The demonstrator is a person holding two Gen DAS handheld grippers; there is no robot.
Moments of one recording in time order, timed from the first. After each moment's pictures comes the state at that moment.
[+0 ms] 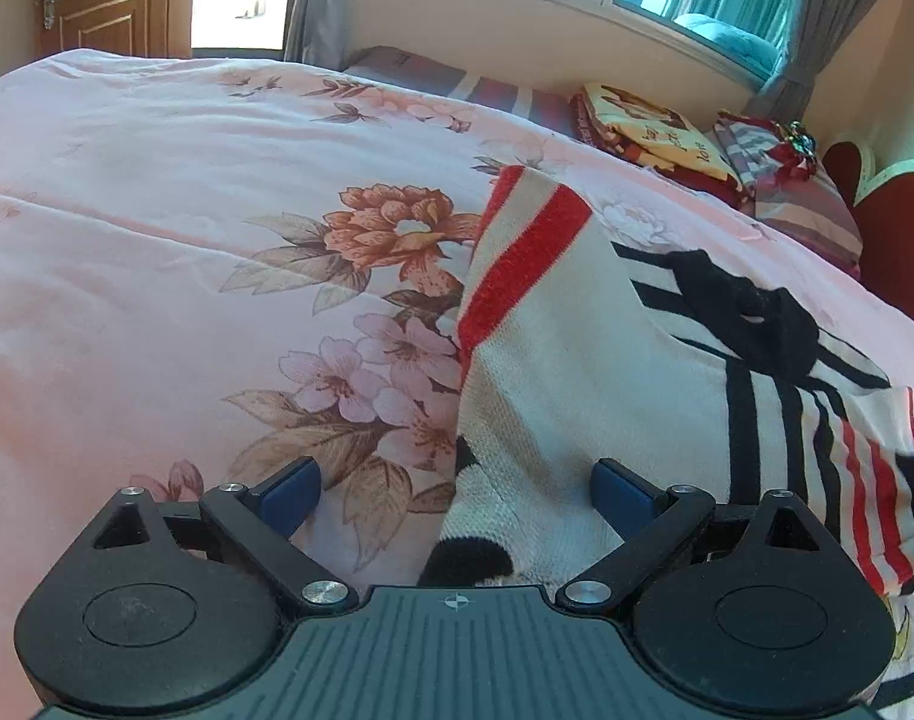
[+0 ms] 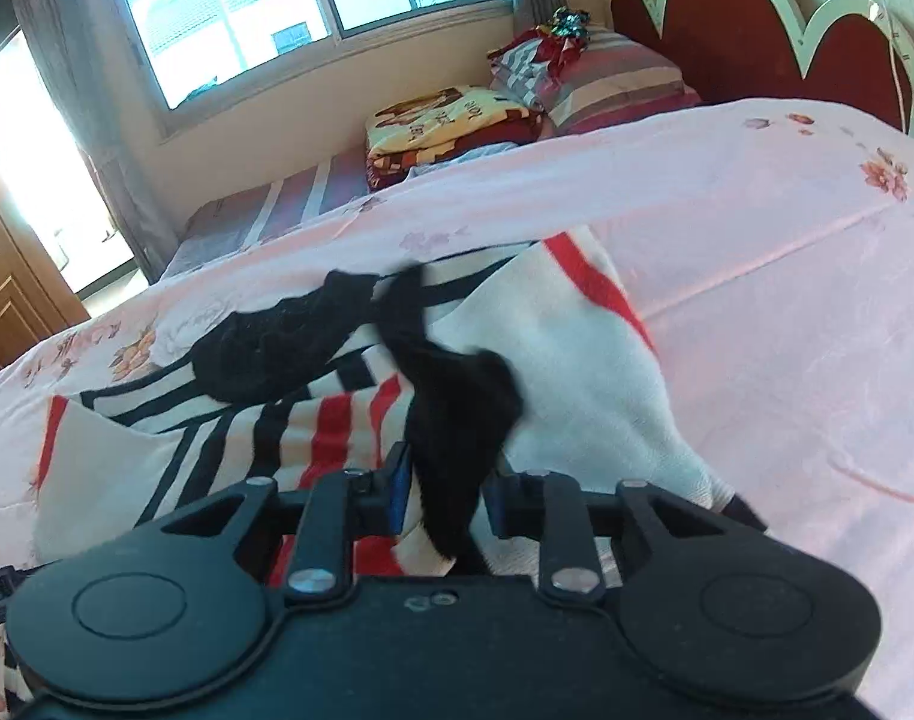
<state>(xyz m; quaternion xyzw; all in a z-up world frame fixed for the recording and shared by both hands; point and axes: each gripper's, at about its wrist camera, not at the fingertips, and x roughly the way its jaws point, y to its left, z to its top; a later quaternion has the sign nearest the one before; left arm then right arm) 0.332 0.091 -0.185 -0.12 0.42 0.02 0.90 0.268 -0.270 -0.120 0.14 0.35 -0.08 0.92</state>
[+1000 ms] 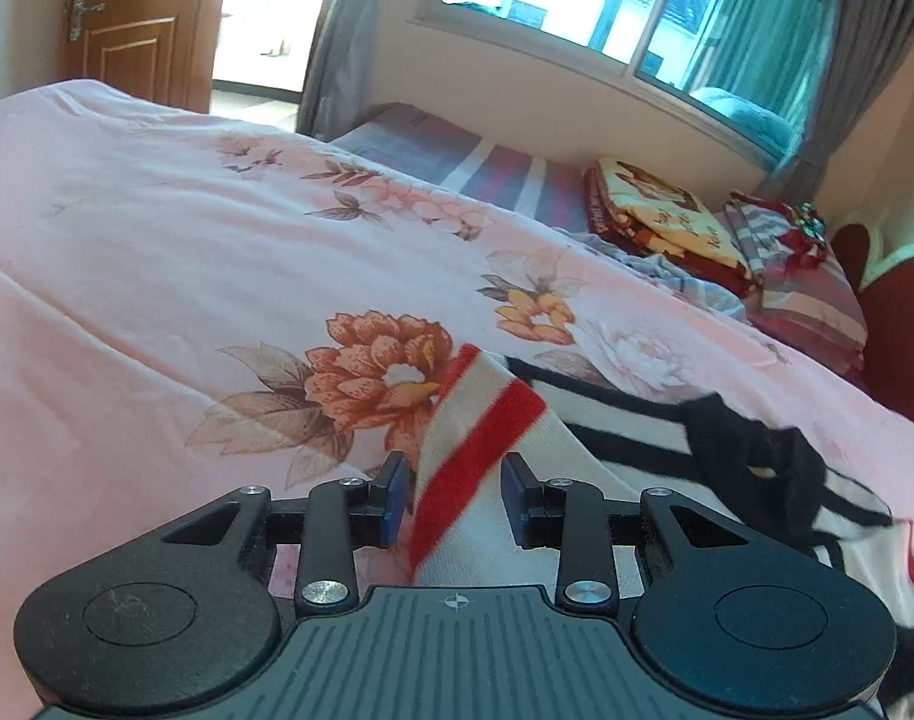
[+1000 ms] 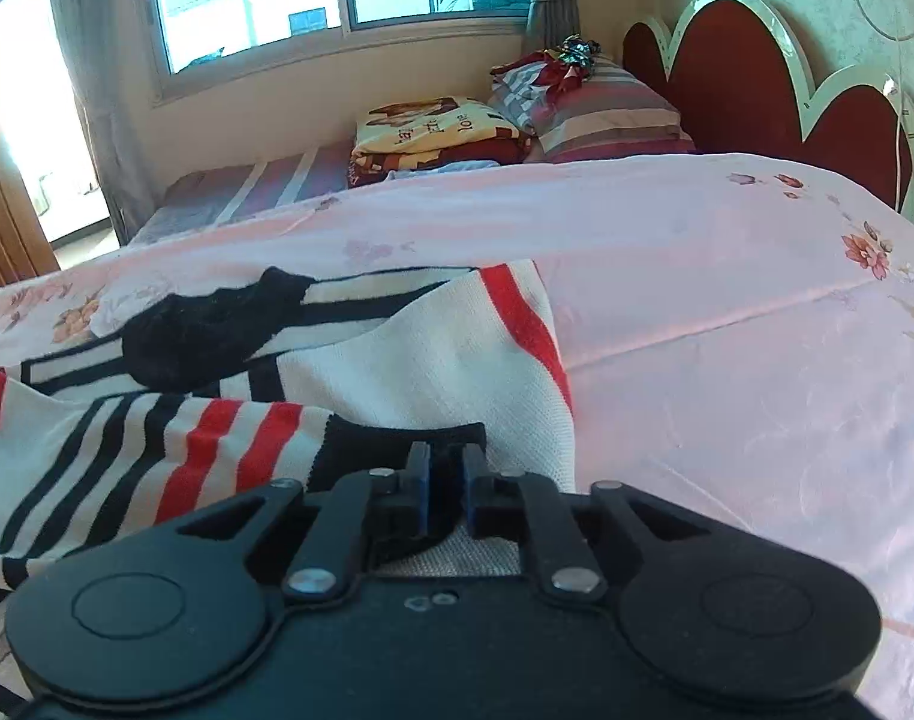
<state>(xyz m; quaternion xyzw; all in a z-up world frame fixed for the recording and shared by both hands) 0.378 0.095 -0.164 -0.15 0.36 0.03 0.92 0.270 -0.293 -0.120 0.07 0.34 -0.09 0.94</state>
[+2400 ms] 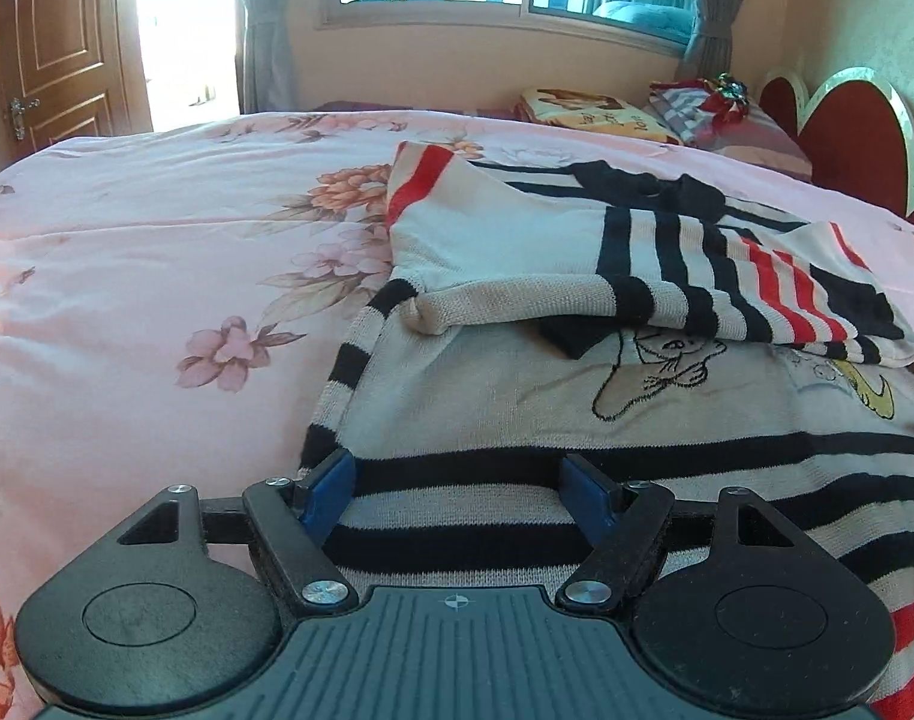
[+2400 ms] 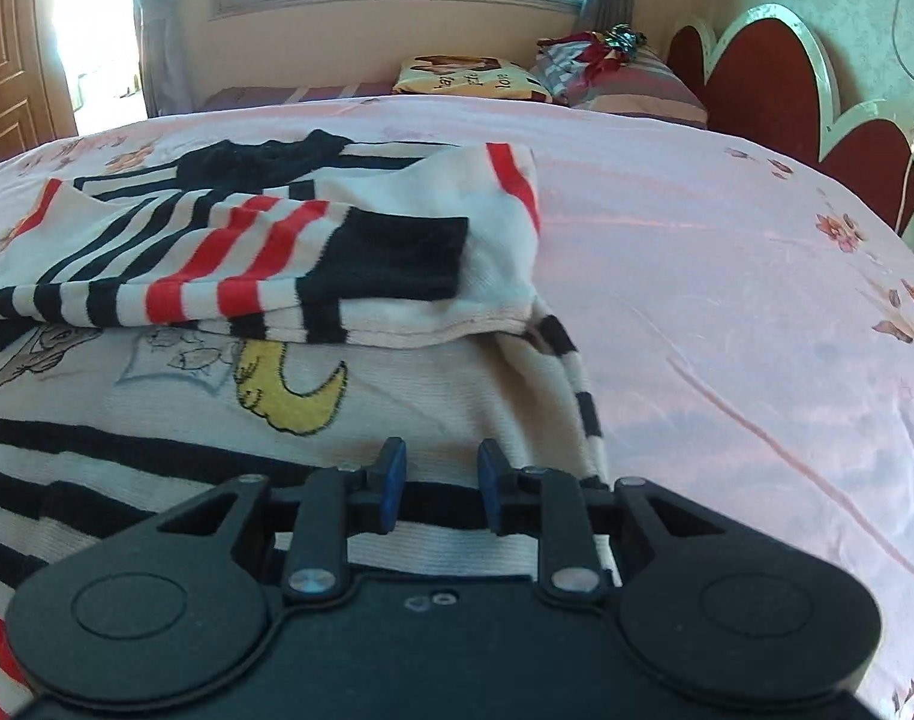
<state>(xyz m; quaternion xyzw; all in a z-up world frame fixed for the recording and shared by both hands) 0.191 0.055 -0.185 -0.02 0.38 0.00 0.93 0.181 -0.284 -0.148 -0.03 0.40 -0.05 0.91</state>
